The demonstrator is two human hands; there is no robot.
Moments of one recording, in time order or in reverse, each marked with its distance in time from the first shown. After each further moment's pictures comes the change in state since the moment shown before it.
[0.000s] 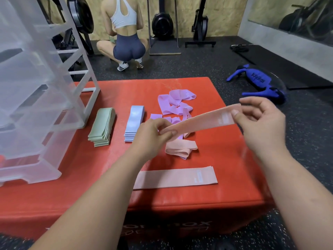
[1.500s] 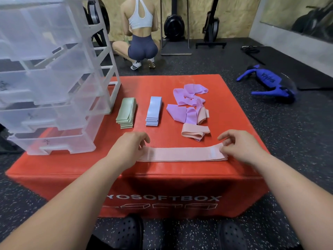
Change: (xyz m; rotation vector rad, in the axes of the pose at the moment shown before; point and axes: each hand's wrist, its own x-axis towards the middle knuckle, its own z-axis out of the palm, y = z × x) left_hand -0.120 -0.055 -0.095 0.509 -0.133 -0.025; right_hand -0.068 0.053 0.005 -0.681 -0.549 0.162
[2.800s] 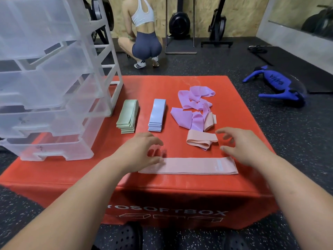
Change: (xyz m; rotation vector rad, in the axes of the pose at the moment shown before) left_hand 0.033 0.003 0.003 0.018 -0.119 0.134; right_hand 0.045 -0.017 0.003 -0.334 -0.032 -0.238
